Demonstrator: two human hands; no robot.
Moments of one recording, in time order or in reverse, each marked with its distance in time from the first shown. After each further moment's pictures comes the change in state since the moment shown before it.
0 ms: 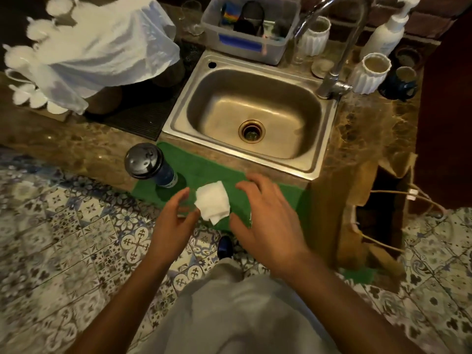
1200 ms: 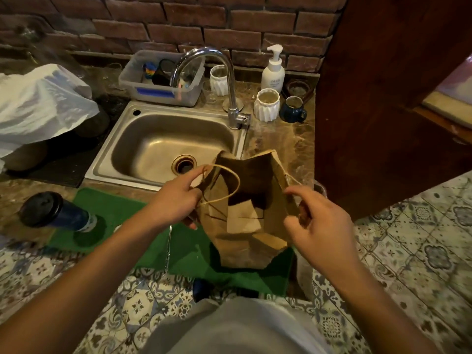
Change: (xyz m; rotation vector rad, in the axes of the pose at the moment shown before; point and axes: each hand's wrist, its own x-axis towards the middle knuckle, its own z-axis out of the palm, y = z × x) left_hand -0.010 0.231 0.165 0.196 -0.387 0.111; right_hand -0.107 0.220 -0.166 0.045 0.400 0.157
